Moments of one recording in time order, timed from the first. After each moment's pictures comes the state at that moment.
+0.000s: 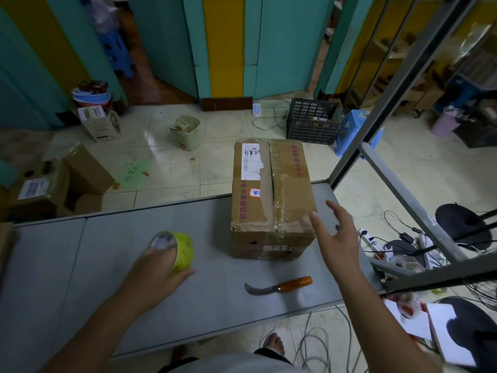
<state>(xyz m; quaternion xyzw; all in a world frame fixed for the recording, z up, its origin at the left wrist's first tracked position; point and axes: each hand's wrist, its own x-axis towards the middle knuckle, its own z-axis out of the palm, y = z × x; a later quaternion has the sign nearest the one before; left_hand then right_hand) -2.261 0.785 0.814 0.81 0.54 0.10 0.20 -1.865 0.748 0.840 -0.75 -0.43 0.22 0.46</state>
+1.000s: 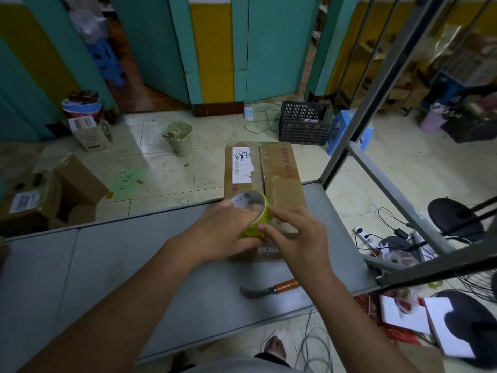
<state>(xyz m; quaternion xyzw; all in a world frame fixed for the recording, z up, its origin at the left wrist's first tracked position) -2.116 0.835 0.914 0.94 0.29 0.10 0.17 -1.932 0.741 0.898 -0.62 -0.59 0.14 0.50</state>
